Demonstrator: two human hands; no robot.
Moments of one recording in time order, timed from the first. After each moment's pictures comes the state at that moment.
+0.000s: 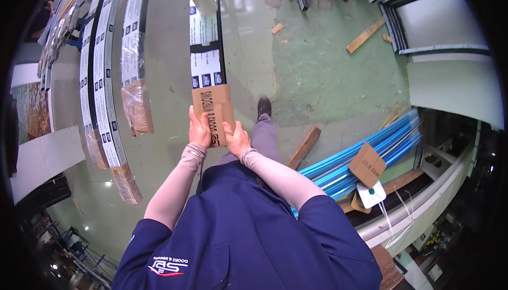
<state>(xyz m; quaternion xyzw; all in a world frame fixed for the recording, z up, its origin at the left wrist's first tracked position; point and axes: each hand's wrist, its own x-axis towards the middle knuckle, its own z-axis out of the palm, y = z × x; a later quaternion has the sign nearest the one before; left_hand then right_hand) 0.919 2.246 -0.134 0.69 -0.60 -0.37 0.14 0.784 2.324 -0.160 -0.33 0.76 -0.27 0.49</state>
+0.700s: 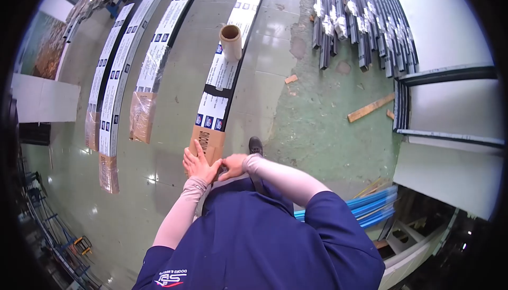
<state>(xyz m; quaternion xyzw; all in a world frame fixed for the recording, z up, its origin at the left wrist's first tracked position) 0.847 2.265 -0.106 0.77 -0.60 -0.20 -0.05 0.660 2.215 -0.139 -0.67 0.43 0.08 0.60</state>
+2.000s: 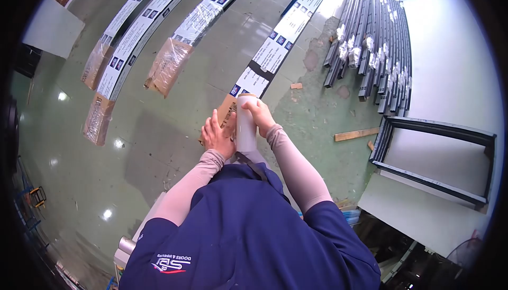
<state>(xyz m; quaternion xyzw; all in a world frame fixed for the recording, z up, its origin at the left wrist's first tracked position) 0.860 2.280 -0.118 0.74 -0.62 -0.14 0.19 0.717 2.145 -0.067 -0.39 0.57 -0.22 0.69</state>
